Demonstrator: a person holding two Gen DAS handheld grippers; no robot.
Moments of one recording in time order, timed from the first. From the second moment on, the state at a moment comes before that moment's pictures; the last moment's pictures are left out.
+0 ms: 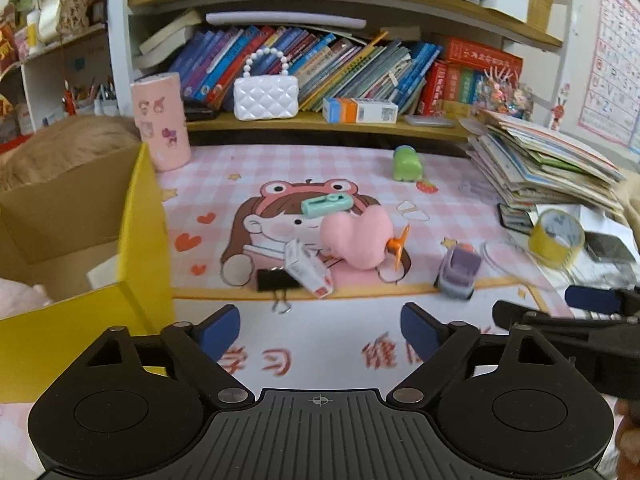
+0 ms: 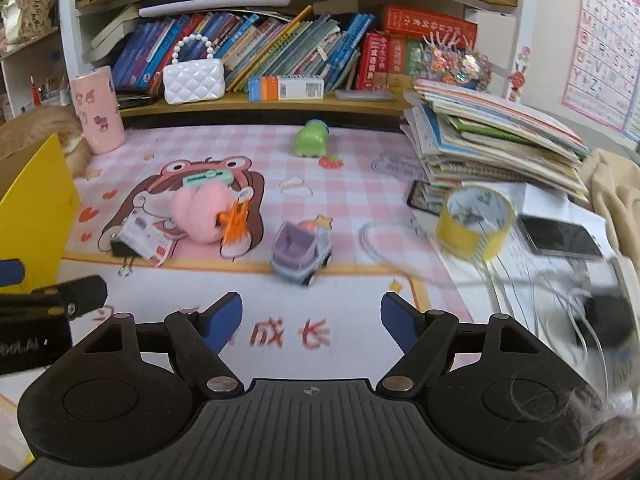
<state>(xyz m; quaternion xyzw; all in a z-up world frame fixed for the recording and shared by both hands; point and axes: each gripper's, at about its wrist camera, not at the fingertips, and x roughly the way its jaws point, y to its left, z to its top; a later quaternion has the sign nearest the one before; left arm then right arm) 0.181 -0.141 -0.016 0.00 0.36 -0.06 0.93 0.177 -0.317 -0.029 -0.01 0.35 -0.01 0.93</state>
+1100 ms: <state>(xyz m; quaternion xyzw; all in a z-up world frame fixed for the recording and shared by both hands) 0.289 -0.155 -0.047 -0.01 0.40 -0.02 0.92 0.292 -0.328 -0.084 -0.03 0.39 0.09 0.91</state>
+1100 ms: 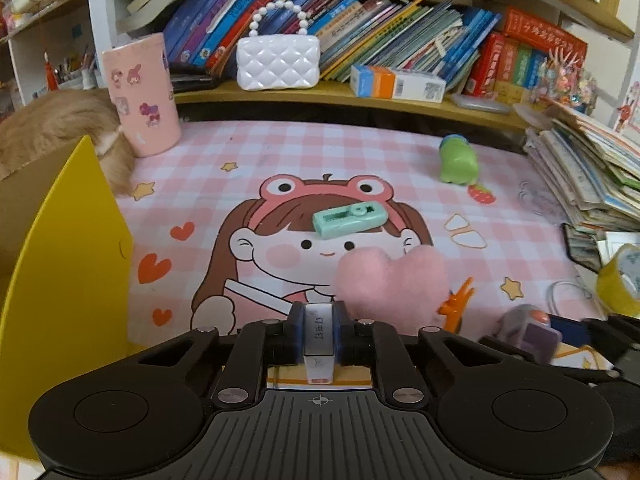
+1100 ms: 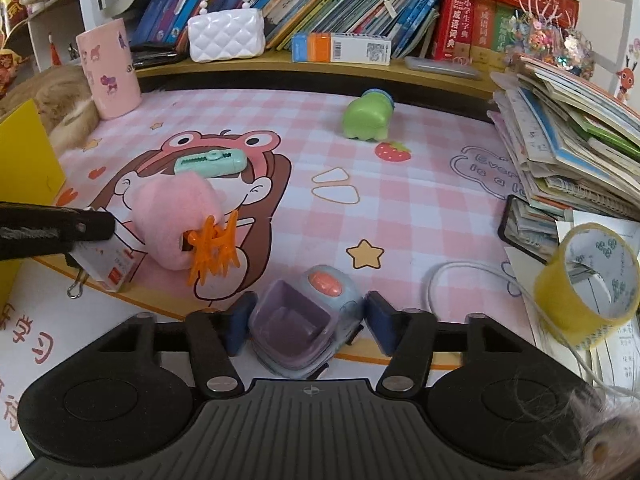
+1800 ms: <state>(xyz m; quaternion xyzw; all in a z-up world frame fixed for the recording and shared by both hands) 0.205 -0.123 -0.007 -0.06 0.37 -0.04 0.93 0.226 -0.309 -0.043 0.03 0.39 0.09 0.92</state>
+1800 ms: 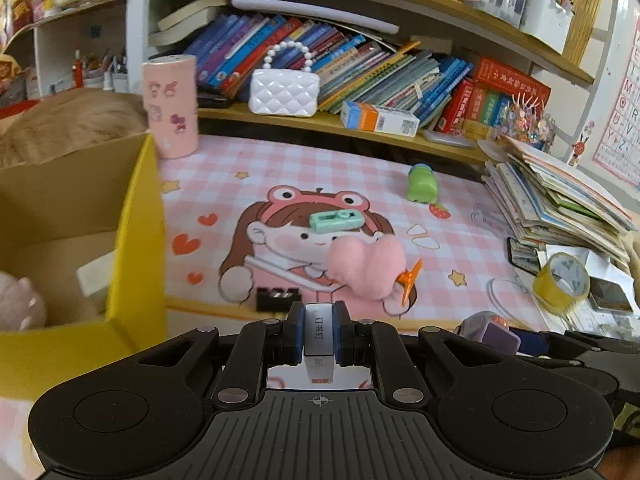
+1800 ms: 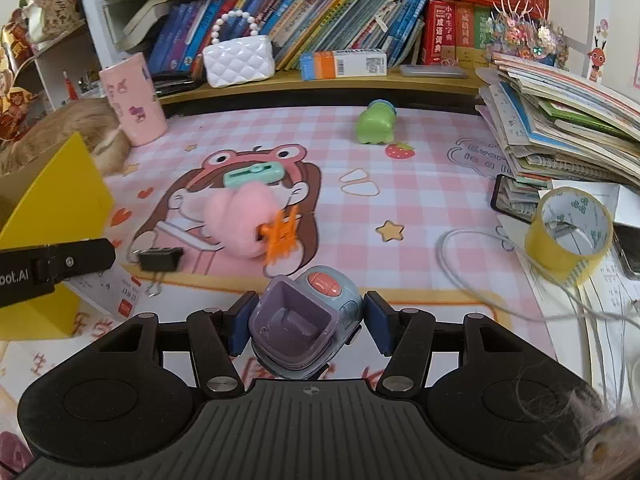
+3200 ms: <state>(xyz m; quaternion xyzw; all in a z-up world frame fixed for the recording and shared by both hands) 0.030 0.056 0.012 -0.11 0.33 0.00 0.94 0.061 -0.118 -0.017 -0.04 0.35 0.16 0.92</state>
